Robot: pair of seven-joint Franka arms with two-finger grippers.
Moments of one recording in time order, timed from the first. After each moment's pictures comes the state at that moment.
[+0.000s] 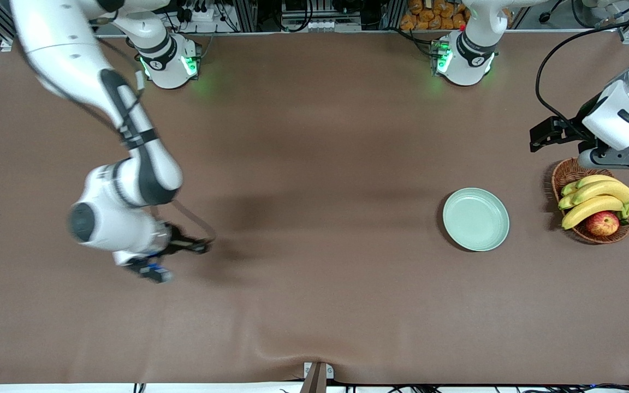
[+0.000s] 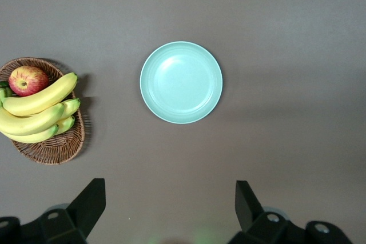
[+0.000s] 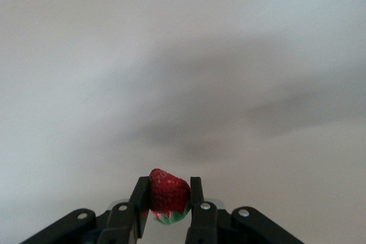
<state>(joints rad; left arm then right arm) 0.06 0.03 -0.19 -1.60 0.01 1.56 -0.07 0.25 0.62 0.09 -1.56 0.41 2.16 0.40</state>
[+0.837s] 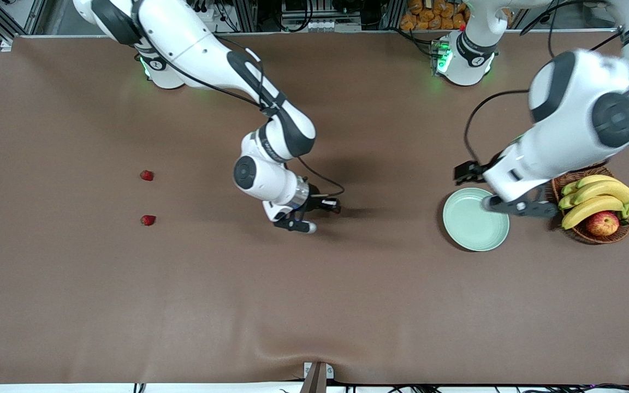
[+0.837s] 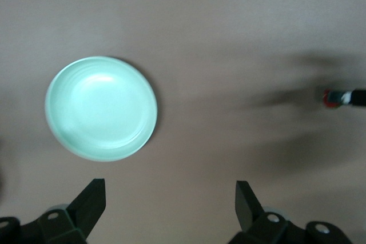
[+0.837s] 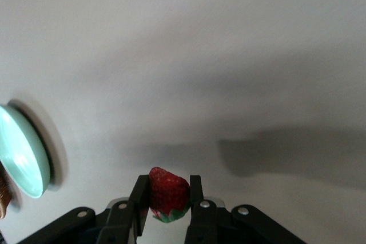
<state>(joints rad) -0.09 0.23 -0.21 -1.71 -0.07 1.85 -0.12 0.68 0.83 0.08 -1.46 0.78 2.54 0.40</state>
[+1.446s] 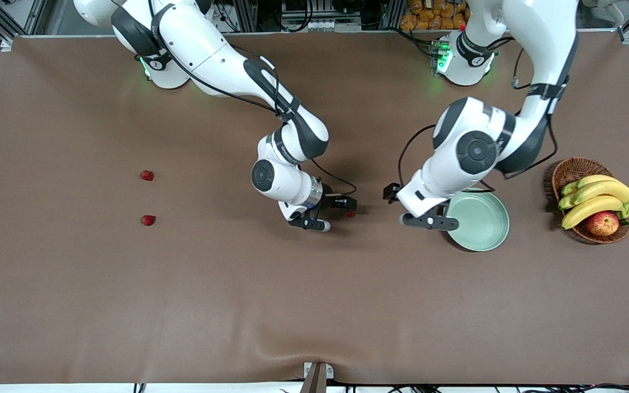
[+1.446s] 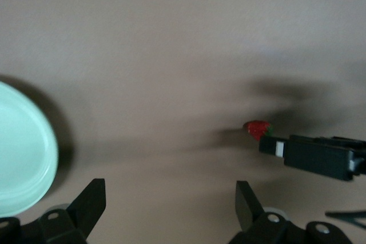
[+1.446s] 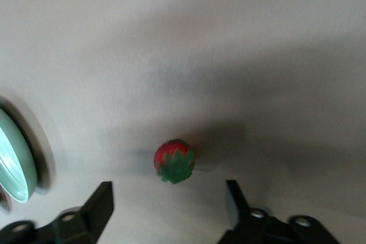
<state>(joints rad) -0.27 0.40 -0.22 -1.76 -0.04 2.16 -0.35 0.70 0.90 0.06 -1.40 0.79 2.54 0.40</state>
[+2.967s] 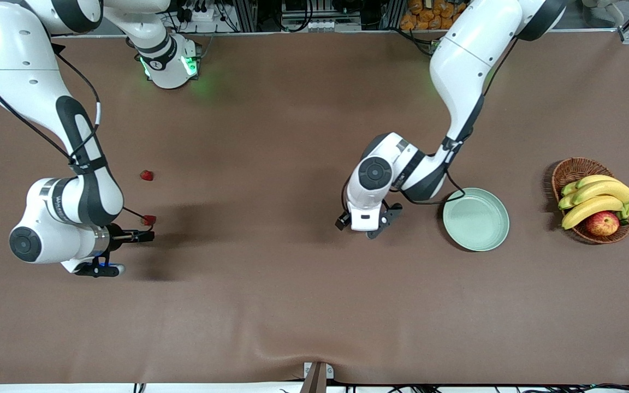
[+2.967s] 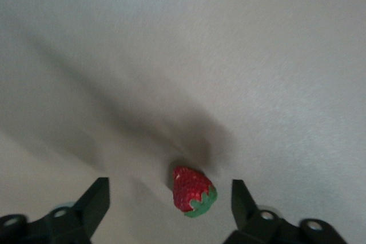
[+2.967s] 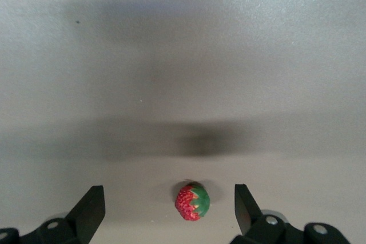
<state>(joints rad) -0.47 0.75 -0.22 -1.61 0.13 2.33 -1.53 -0.05 0.68 0.04 -1.58 0.06 1.96 -0.02</state>
